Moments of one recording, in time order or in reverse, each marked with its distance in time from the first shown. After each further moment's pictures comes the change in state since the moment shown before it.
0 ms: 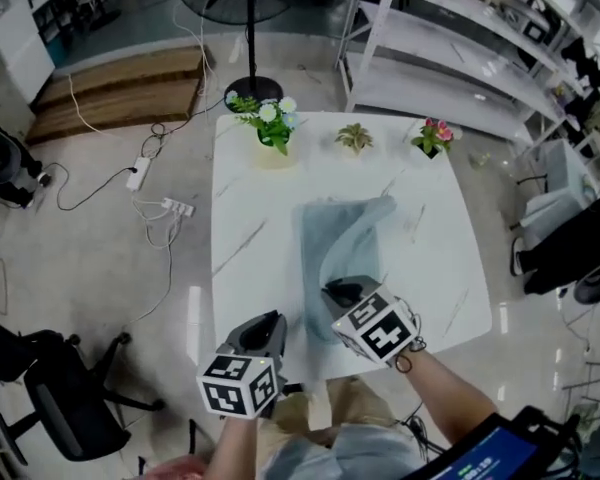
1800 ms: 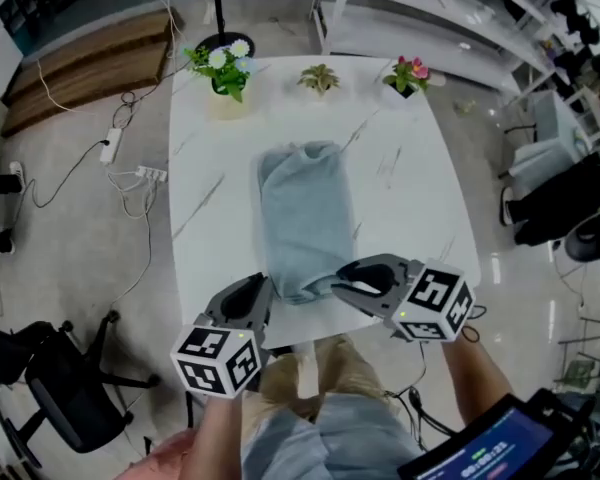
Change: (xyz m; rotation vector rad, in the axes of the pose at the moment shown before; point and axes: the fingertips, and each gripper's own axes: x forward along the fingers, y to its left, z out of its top) left arm 0.018 -0.031 -0.007 0.040 0.008 -0.060; right arm -0.083 0.014 -0.046 0.052 -0.187 0.357
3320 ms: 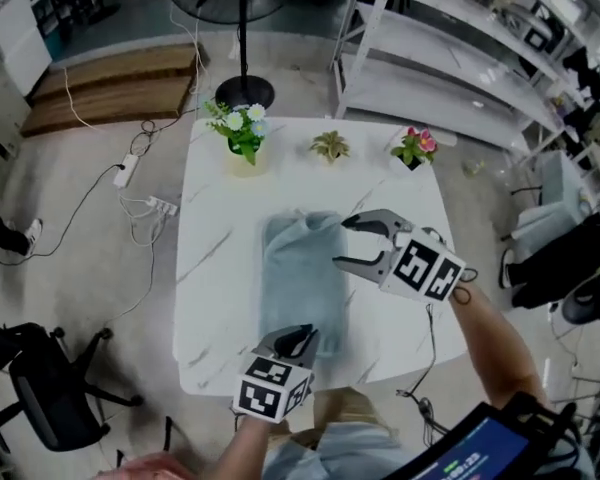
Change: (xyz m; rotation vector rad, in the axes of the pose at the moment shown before) left arm 0.074 -0.076 -0.020 0.086 0.150 -0.101; right arm -0.006 -0.133 0.105 -0.616 0.119 -0.102
